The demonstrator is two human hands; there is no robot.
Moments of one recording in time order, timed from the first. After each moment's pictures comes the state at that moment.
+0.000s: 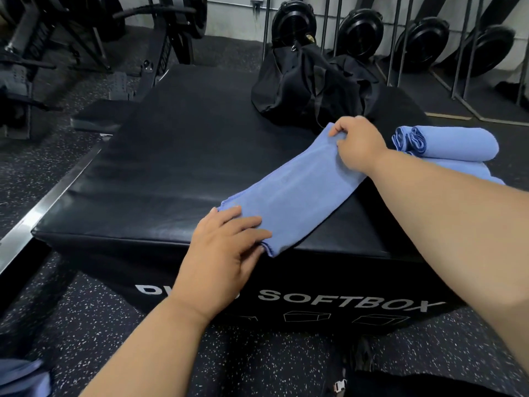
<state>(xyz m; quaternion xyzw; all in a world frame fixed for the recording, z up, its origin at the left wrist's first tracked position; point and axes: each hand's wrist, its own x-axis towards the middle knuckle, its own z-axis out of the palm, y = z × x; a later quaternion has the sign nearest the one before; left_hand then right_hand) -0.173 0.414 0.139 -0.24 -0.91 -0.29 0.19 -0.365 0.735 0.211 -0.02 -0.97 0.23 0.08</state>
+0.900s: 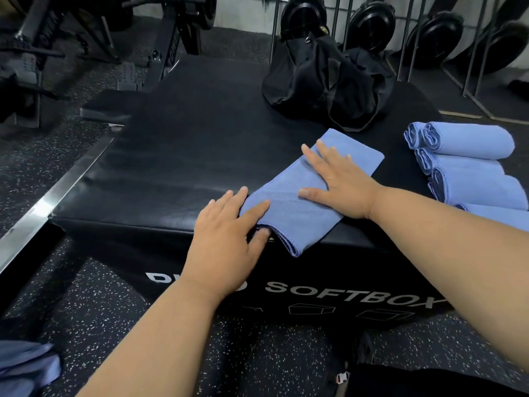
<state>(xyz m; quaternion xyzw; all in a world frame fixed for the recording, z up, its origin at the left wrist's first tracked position) -0.175 0.410 0.141 -0.13 -0.96 -0.22 0.10 -0.291 0.688 0.177 0.17 -0.98 0.08 -0.08</state>
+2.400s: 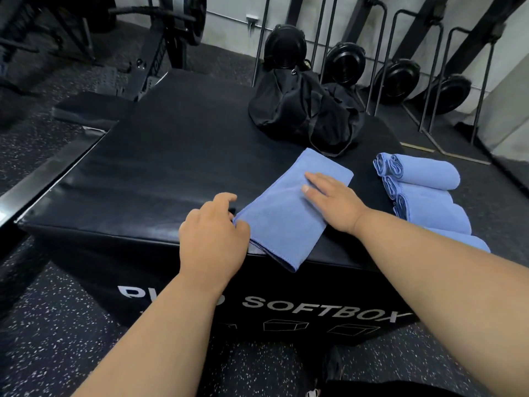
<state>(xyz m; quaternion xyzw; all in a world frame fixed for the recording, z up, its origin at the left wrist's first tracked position) -0.189 0.429 0.178 0.06 -0.92 -0.38 0.08 -0.284 0.699 0.193 0.01 -0.98 0.17 -0.06</state>
